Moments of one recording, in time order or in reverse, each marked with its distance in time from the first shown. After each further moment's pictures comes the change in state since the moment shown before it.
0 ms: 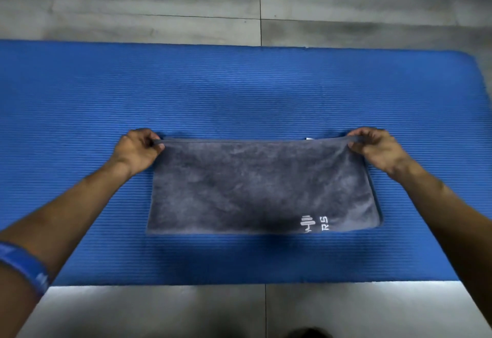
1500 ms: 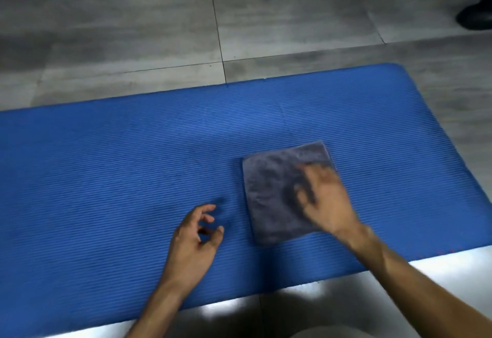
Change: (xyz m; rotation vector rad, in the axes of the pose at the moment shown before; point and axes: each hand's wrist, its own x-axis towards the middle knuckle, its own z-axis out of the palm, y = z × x) left_hand -0.182 0.067 0.063 -0.276 -0.105 0.209; right_hand -0.138 -0.022 0.043 -0.467 0.260 -0.401
